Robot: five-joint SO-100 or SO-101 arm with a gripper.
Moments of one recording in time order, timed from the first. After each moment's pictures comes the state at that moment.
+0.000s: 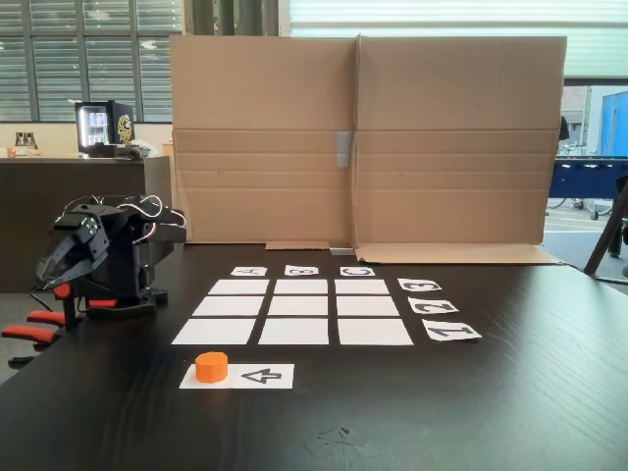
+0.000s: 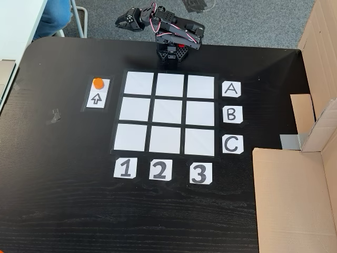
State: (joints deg) arm 99.4 190.3 174.5 43.0 85.8
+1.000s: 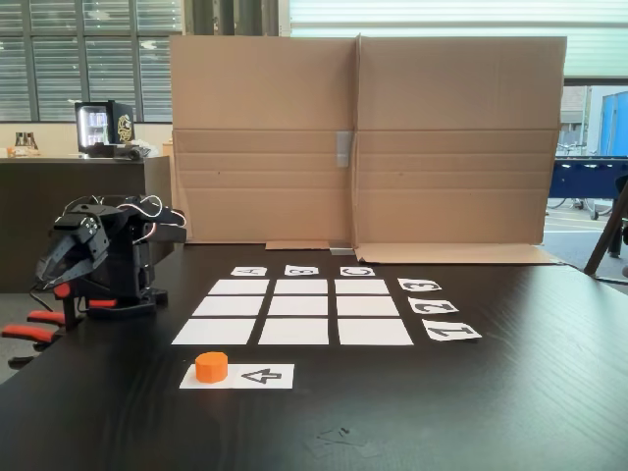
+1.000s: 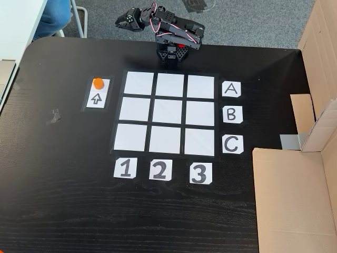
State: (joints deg) arm 100.0 190.3 174.5 43.0 86.6
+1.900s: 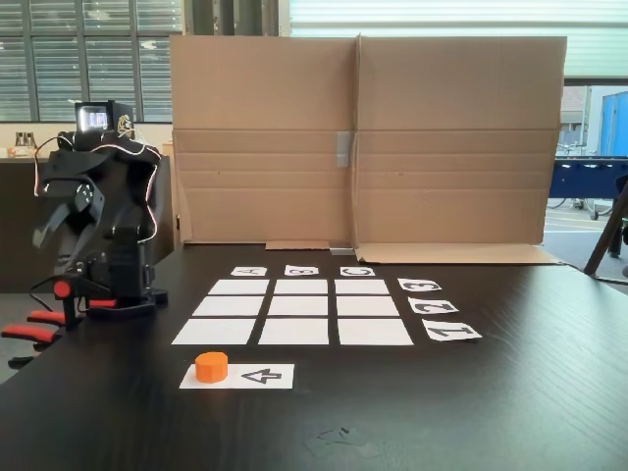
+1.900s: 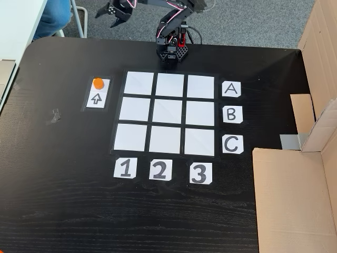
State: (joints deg) arm 89.1 124.7 113.4 71.6 83.6
